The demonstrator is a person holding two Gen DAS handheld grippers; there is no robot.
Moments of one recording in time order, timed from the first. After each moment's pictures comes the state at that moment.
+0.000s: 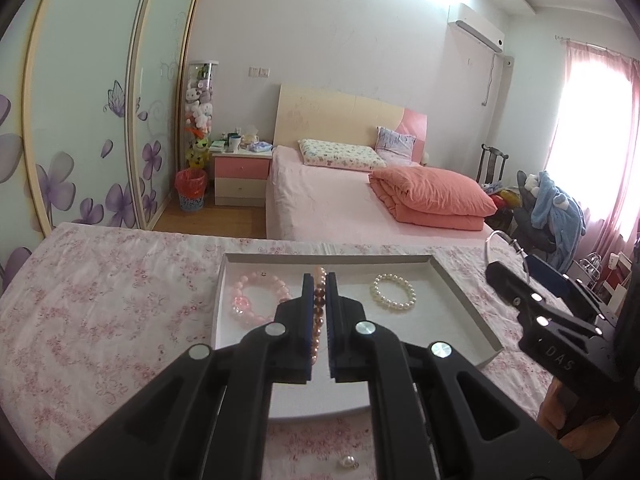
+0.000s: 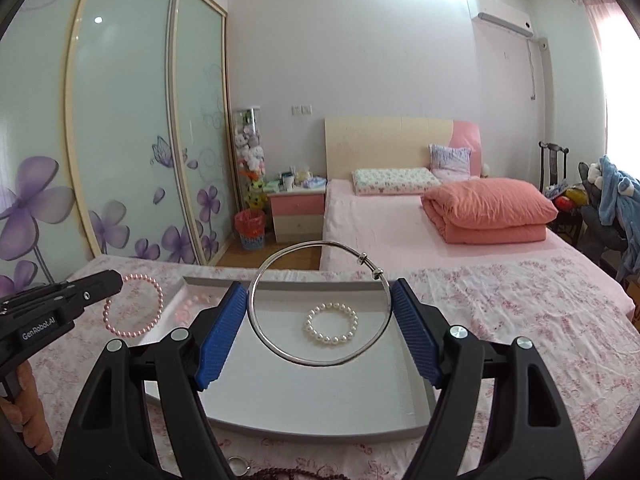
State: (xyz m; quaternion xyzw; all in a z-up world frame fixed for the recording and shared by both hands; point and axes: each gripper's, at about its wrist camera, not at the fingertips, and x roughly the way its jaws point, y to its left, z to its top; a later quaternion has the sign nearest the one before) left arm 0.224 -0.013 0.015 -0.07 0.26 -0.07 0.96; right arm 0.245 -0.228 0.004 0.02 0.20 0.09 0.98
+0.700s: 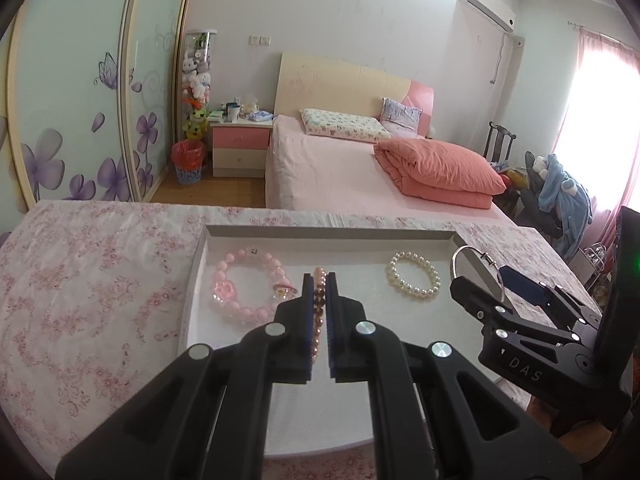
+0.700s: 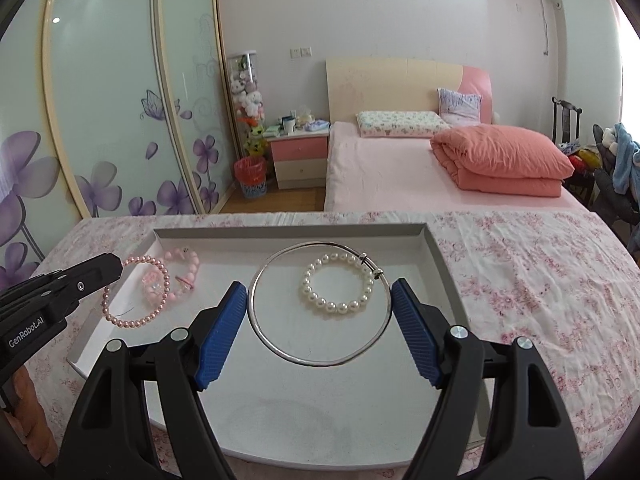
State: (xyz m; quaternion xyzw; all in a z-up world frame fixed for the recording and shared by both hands) left arm 0.277 -0.016 -0.034 -0.07 0.31 -0.07 0.95; right arm 0.300 -0.210 -0.043 0.03 0.30 0.10 0.95
